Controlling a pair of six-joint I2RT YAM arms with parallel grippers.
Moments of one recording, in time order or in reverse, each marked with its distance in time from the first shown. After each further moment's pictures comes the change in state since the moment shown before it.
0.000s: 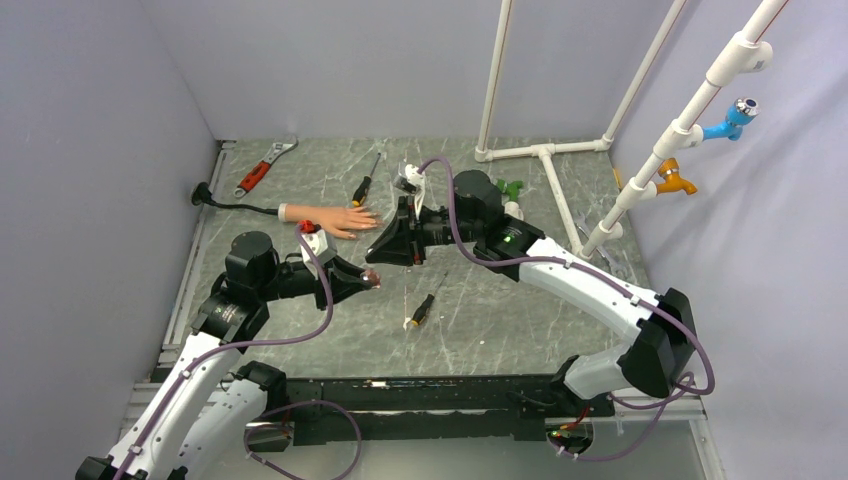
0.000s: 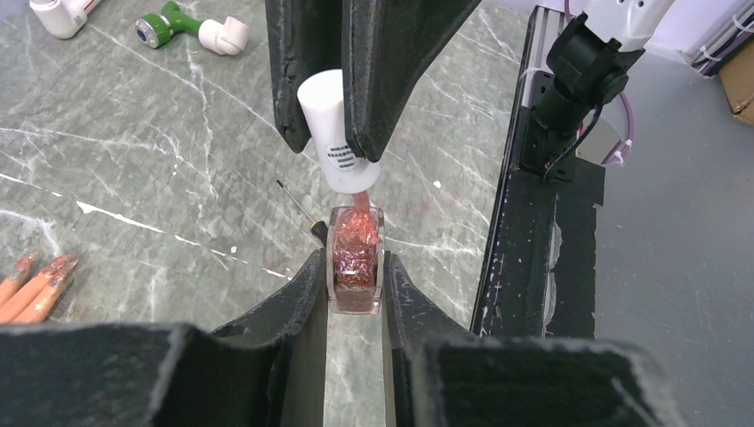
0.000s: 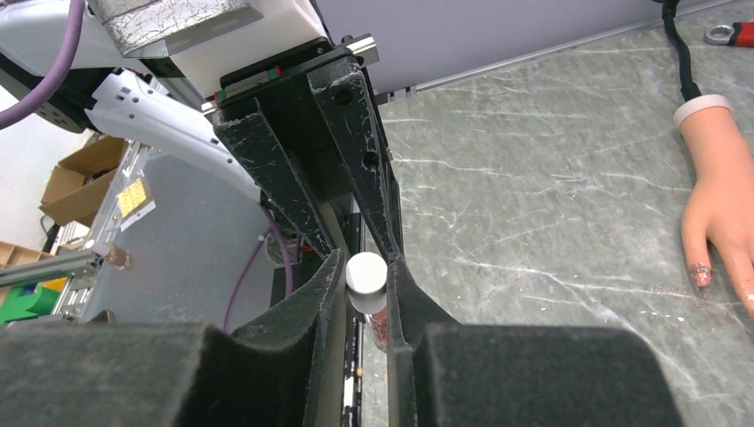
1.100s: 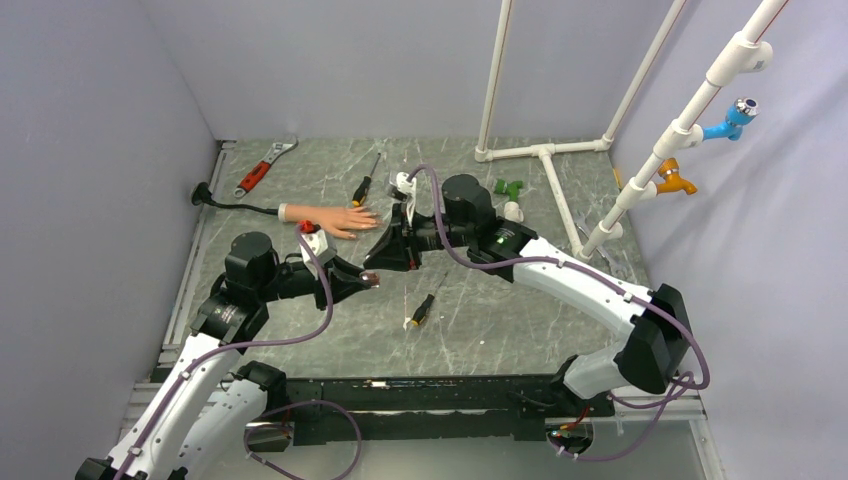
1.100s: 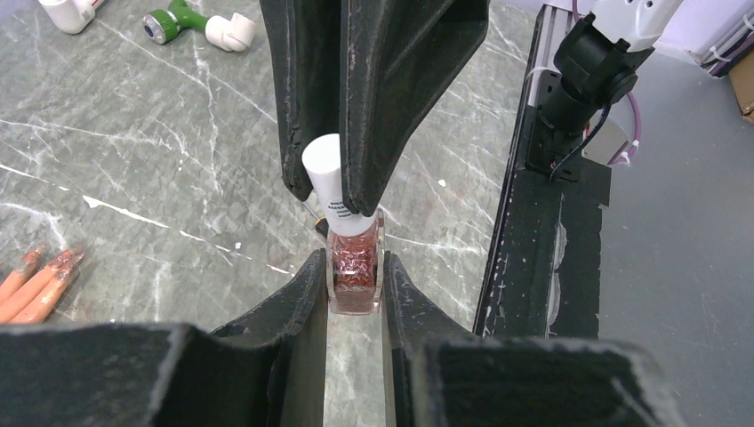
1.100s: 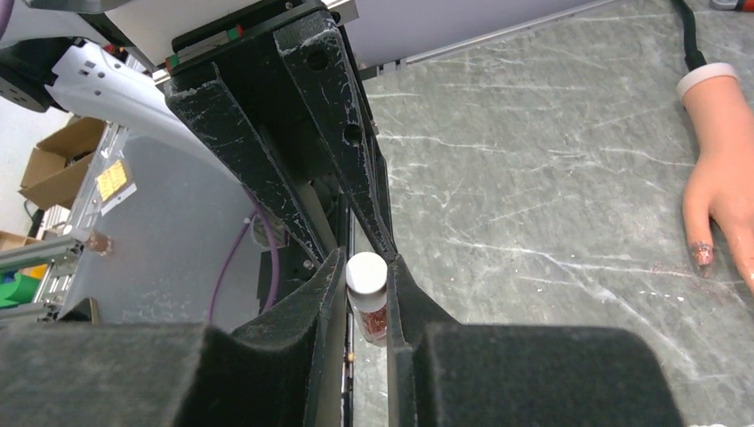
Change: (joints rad) left arm 0.000 -0.006 0.000 -0.008 -0.017 0.002; right arm 0.019 0.026 0.000 -0.048 0.036 -0.050
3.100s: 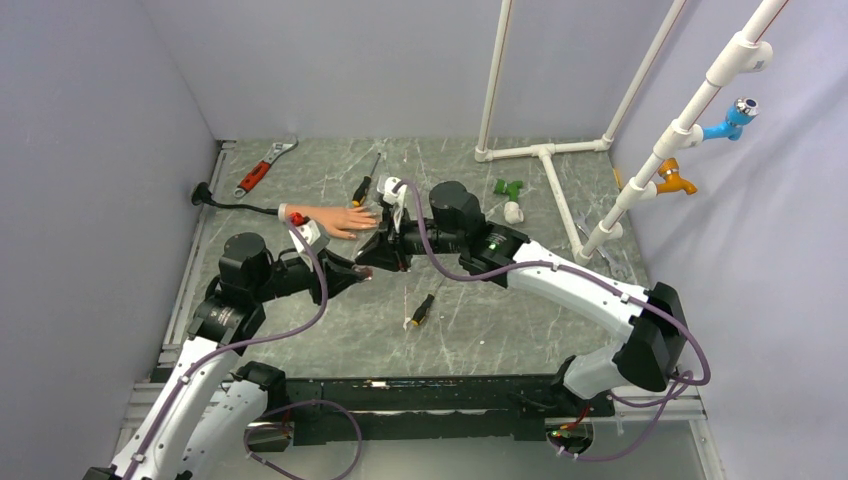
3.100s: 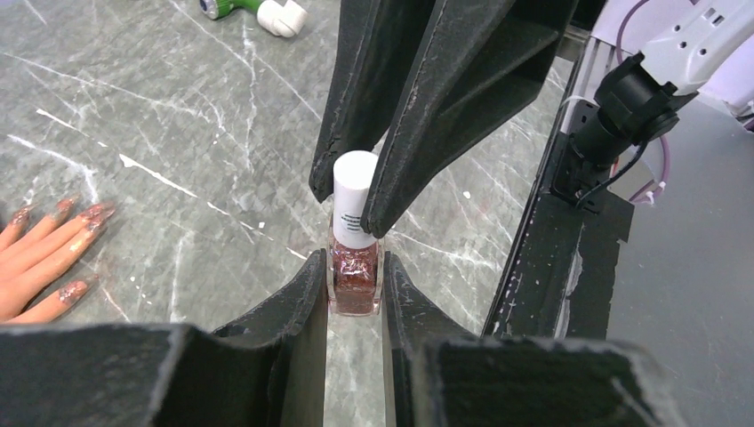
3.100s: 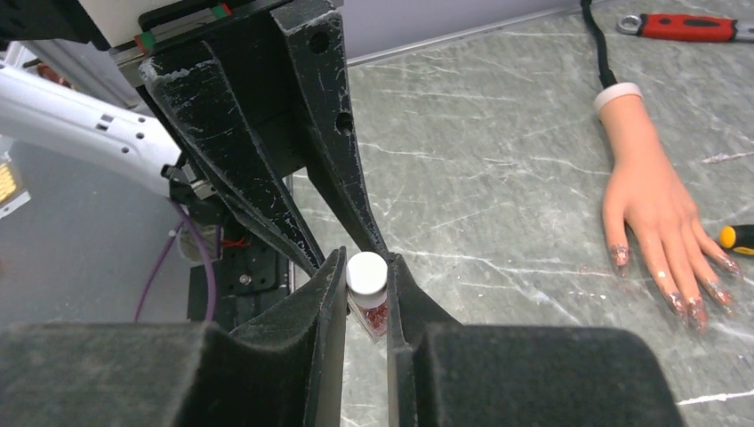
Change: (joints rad) left arm 0.055 -0.021 0.001 -0.010 -0.072 -0.087; right arm 0.069 0.017 0.030 -0.037 0.174 -0.129
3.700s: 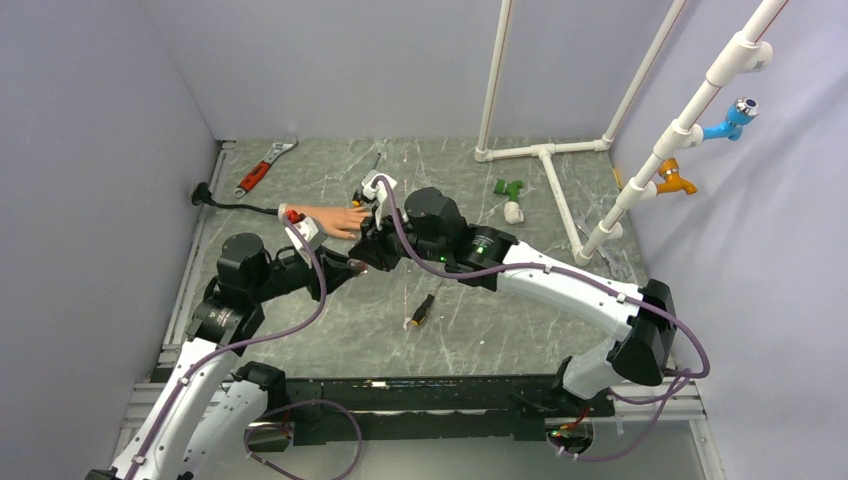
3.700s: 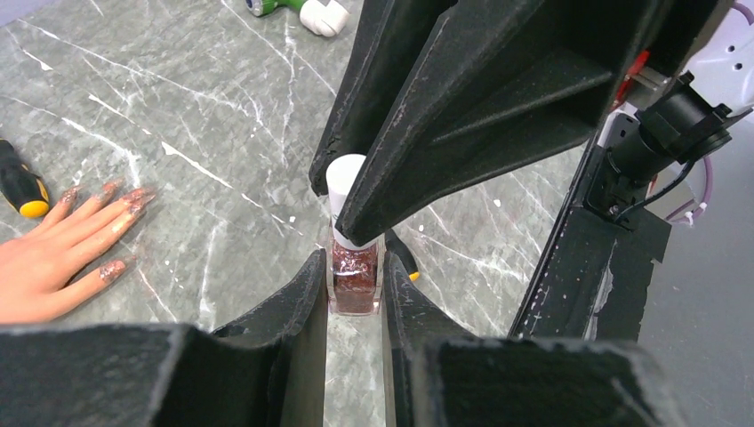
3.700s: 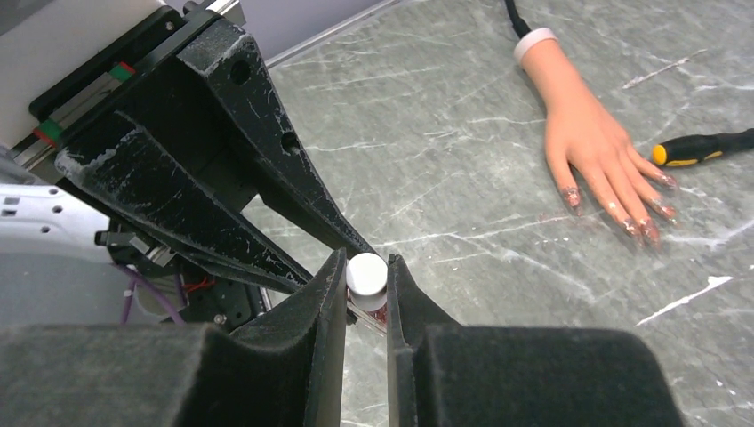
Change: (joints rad) left arm 0.010 -0.007 0.000 -0.002 -0.078 -0.003; right arm 0.114 0.041 0.116 -0.145 0.377 0.101
